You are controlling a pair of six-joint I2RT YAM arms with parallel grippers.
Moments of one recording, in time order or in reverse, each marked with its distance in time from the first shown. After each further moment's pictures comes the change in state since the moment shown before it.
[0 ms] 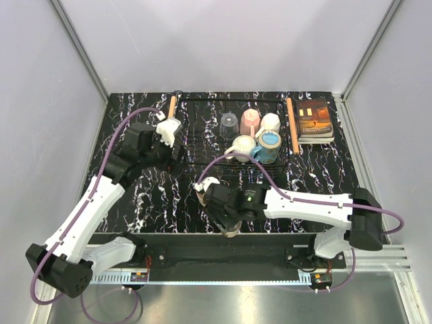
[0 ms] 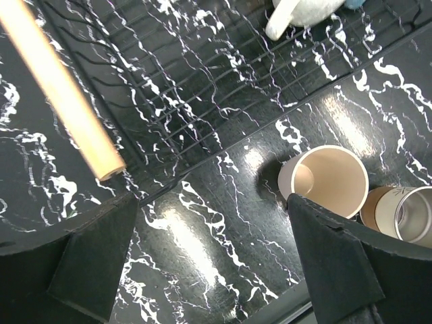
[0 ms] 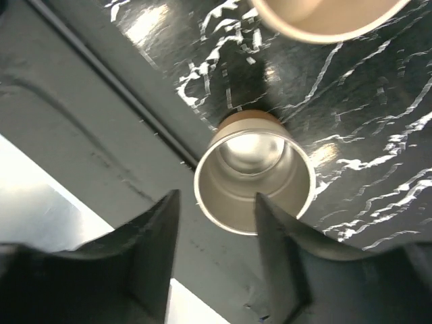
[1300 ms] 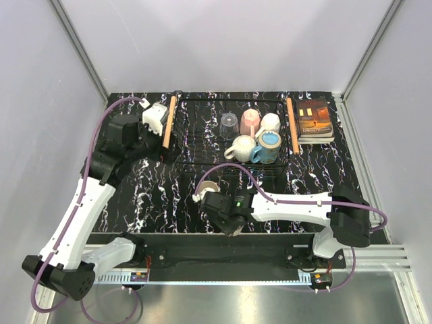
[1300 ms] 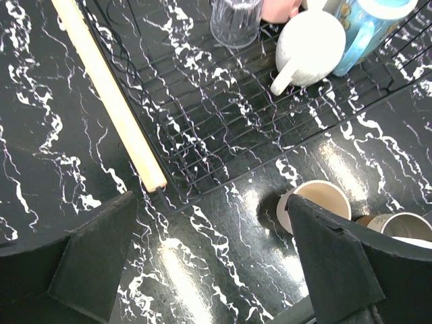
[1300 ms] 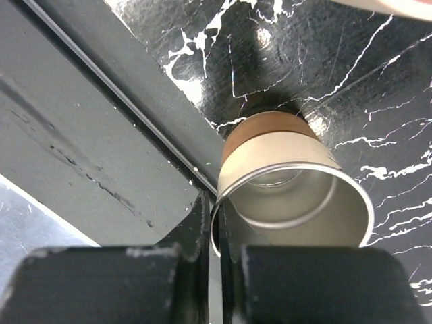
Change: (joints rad) left arm 0.074 -0.034 0.122 -0.012 0.035 -0.030; right arm 0.012 0.109 -0.067 0.051 -0.037 -0.048
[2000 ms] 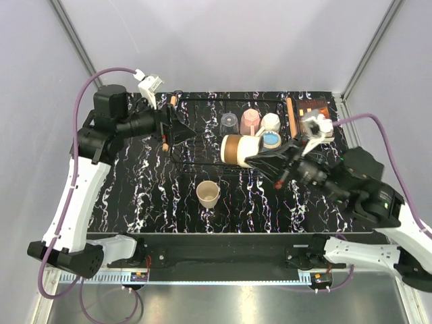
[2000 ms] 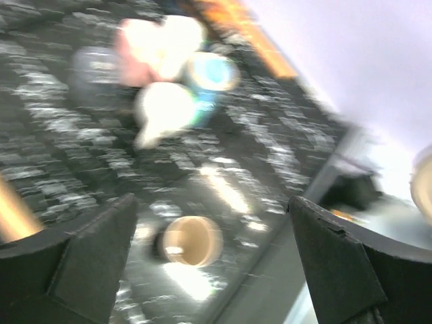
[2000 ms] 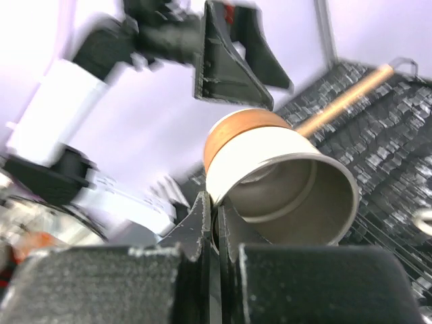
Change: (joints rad) left arm 0.060 0.168 0.361 -0.077 0.441 -0.237; right arm -0.193 -0.689 0.267 0.295 -0.007 0.025
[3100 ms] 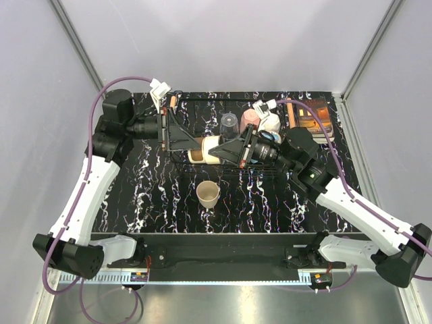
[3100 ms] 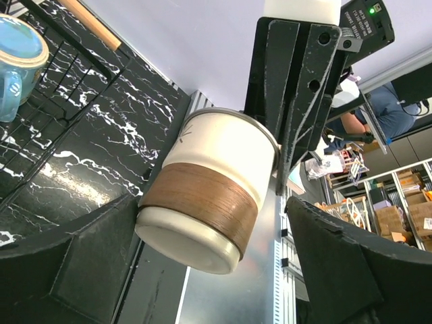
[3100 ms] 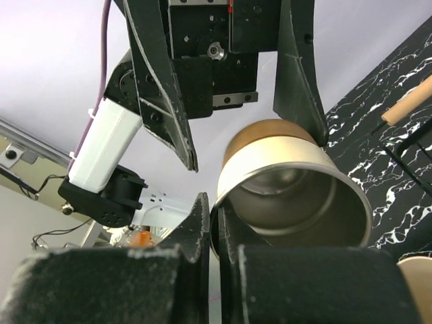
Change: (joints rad) left arm 0.025 0.005 -0.219 0.383 0.578 -0.387; right arm -0.306 0.205 -0.288 0.606 -0.517 0.449
